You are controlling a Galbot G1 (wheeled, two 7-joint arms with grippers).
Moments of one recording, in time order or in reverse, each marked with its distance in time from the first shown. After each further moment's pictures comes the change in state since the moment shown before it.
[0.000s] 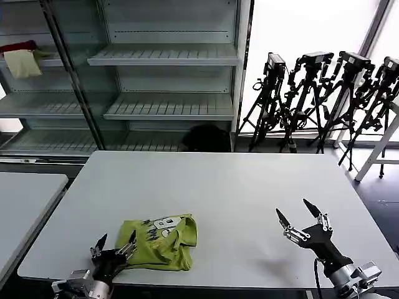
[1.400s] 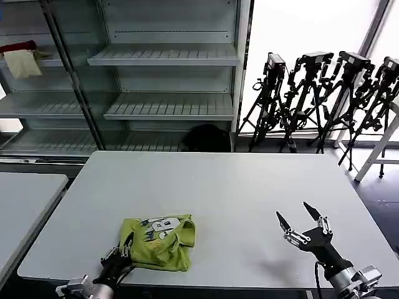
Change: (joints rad) left arm -0.011 -0.002 -0.007 0.080 -0.110 -0.167 0.136; right arm -0.028 -0.003 0.014 0.000 0.008 0.022 -0.005
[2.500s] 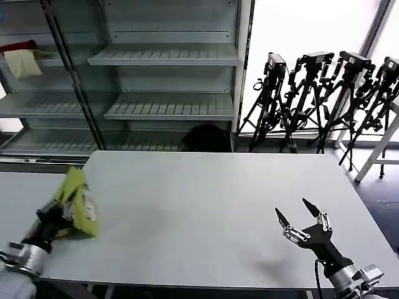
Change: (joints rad) left arm -0.096 0.292 -0.206 0.209 0.275 -0.272 0.304; right arm 0.013 0.003 -0.005 0.016 0.006 0.000 -0.005
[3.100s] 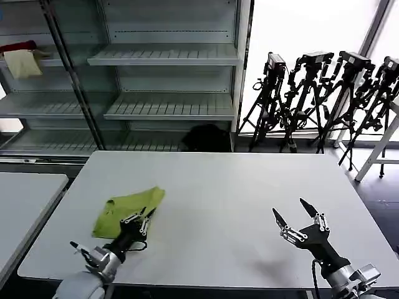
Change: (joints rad) left arm -0.221 -0.015 0.447 -0.067 0.031 0.144 -0.070; right arm 0.017 0.015 -0.015 0.003 -0.014 -0.007 -0.006
